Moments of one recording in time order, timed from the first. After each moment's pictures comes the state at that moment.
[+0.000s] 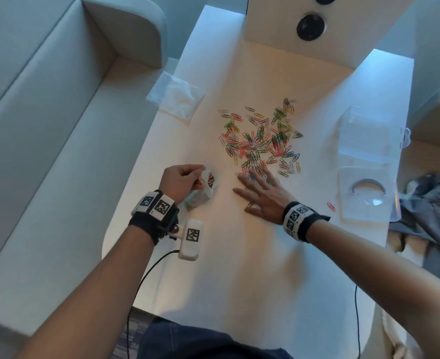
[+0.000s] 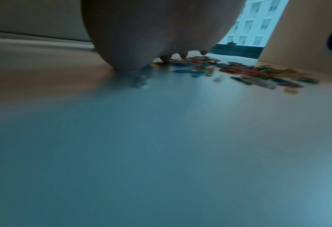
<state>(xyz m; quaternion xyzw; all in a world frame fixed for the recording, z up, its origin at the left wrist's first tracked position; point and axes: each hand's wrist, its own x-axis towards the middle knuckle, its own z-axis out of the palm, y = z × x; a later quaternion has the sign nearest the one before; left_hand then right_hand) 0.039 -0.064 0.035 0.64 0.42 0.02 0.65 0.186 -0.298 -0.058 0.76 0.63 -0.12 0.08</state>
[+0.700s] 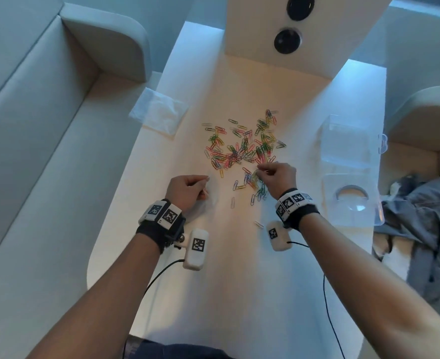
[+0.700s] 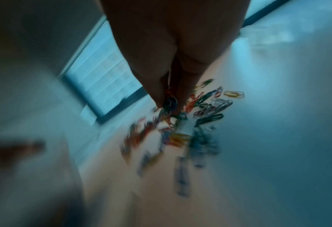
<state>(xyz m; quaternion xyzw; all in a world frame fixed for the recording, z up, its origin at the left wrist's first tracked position) 0.079 -0.090 0.033 0.66 0.40 0.00 0.63 0.243 -0.284 -0.018 0.90 0.11 -0.16 -0.39</state>
